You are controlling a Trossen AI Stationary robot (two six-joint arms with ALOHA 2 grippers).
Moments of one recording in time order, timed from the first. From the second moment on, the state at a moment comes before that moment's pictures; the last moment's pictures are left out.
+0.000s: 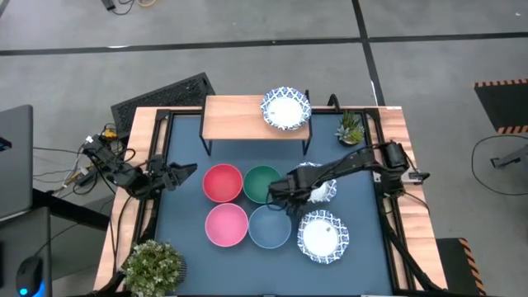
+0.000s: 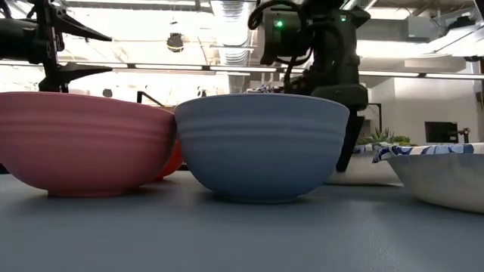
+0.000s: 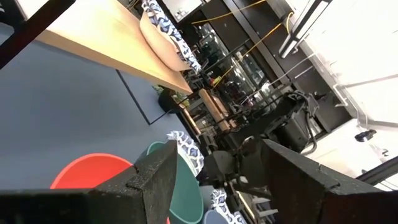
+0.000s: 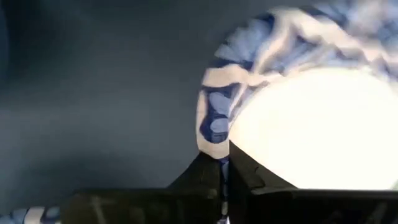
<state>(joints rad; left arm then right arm) -0.65 0.02 0.02 0.24 -1.08 -0.76 0.13 1.93 1.35 -1.00 0.03 0.49</state>
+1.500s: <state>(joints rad) -0.65 0.02 0.02 0.23 -1.20 -0.77 -0.32 1.55 1.75 -0.96 0.11 -0.32</state>
